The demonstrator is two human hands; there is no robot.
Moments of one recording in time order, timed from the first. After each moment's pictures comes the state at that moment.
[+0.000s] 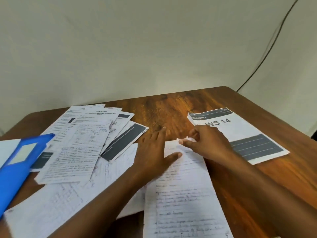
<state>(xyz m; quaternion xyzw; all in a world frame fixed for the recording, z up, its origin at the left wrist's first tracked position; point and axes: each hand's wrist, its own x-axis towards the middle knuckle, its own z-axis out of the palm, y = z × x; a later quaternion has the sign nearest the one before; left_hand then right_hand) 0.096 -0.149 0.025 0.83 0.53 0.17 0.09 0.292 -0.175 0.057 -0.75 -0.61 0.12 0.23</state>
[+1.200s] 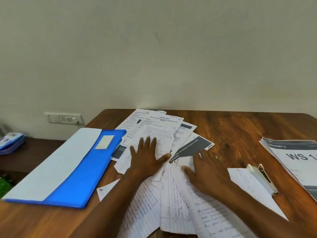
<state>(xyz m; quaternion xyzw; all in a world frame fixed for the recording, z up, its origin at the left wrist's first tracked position) -0.138 -0.084 -0.003 0.70 0.71 0.09 0.06 0.087 -0.147 0.032 -0.65 -0.76 0.00 0.04</state>
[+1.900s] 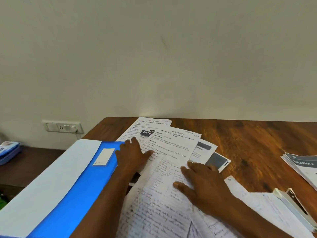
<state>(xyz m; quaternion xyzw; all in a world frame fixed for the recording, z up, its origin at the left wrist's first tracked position) -0.195 -0.020 0.029 0.57 0.80 0.16 0.09 0.064 -0.088 0.000 -0.54 -0.84 0.00 0.08</state>
